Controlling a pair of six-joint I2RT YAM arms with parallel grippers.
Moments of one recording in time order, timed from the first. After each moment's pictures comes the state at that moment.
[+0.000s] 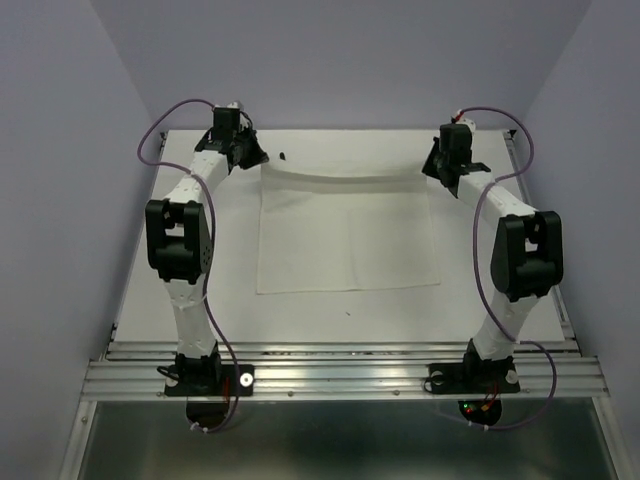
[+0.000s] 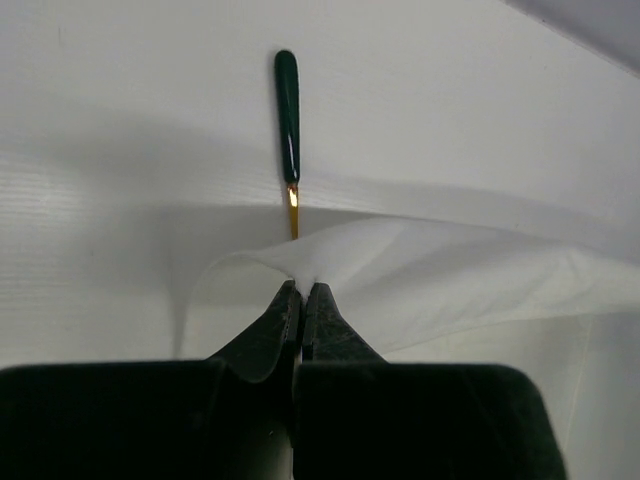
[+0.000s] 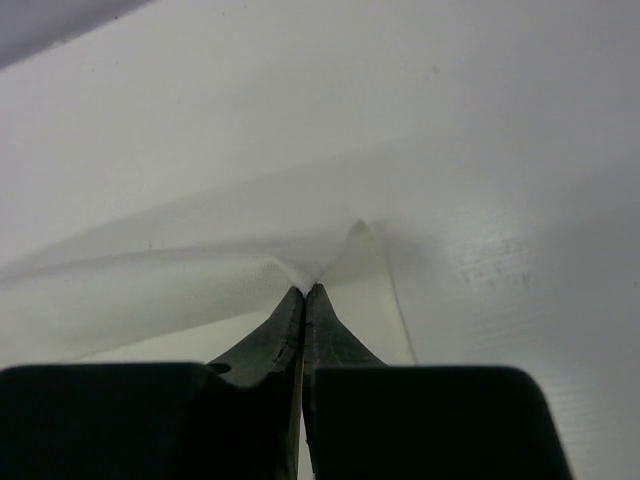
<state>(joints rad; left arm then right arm) -0.12 2.09 1.81 -0.38 0.18 -0.54 0.13 1.91 1.49 -0.13 0.23 0.40</state>
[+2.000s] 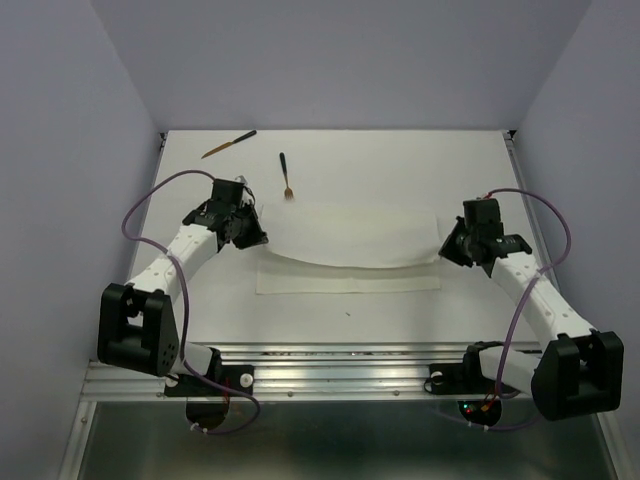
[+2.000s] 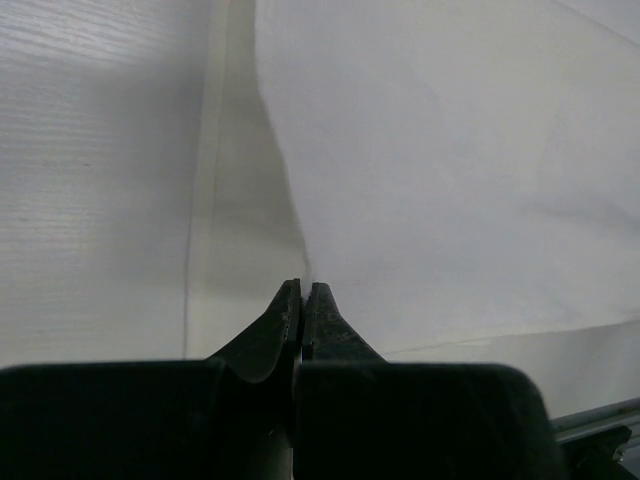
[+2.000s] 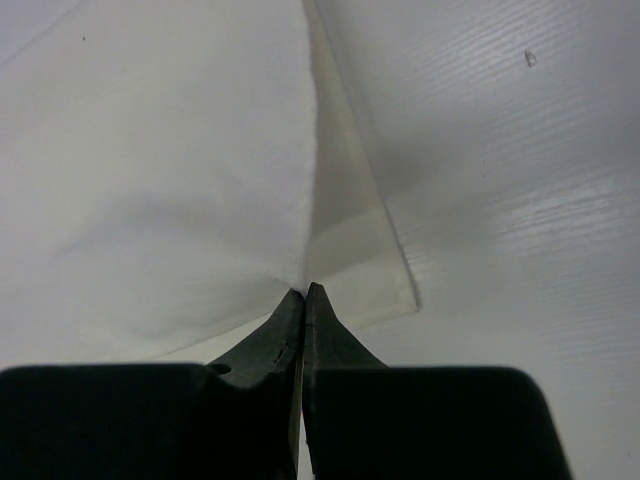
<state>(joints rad) -0.25 1.40 0.96 -0.49 0.12 -0.57 0.13 1.14 0.80 -0.56 0.08 0.63</state>
